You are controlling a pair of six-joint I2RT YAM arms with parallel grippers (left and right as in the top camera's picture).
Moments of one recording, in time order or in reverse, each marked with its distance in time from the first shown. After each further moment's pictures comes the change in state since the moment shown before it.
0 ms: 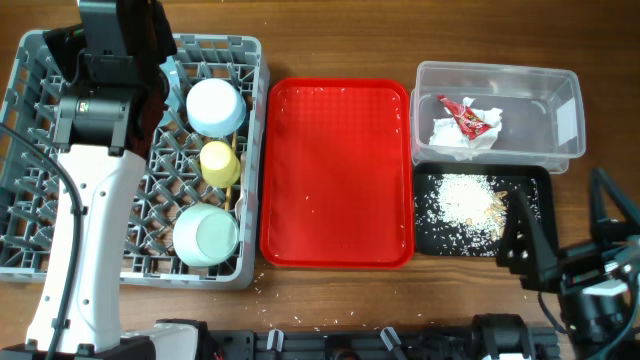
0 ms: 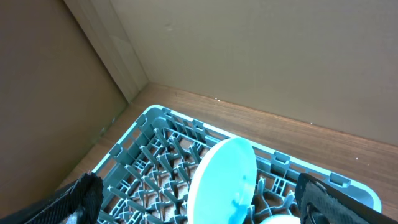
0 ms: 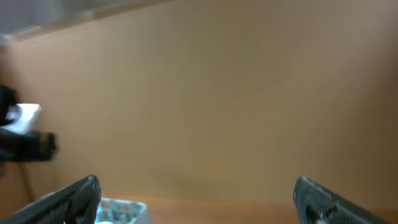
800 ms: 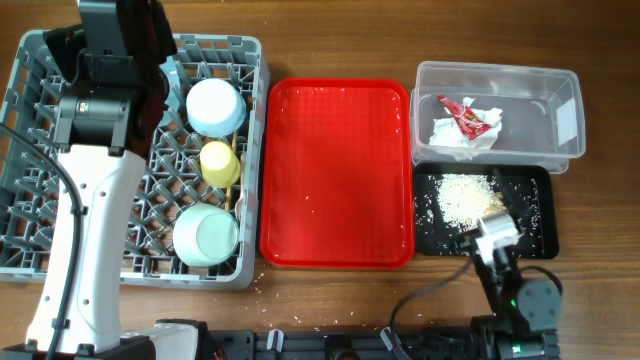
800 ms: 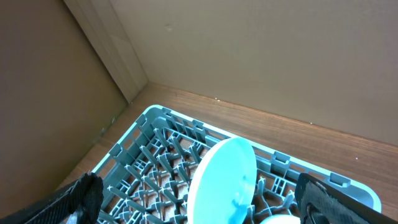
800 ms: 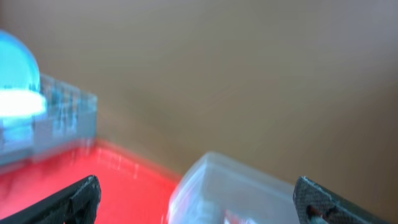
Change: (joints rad) left arm 0.000 0.000 0.000 0.000 0.001 0.000; right arm 0.068 -0.262 -0.886 0.447 0.025 -0.454
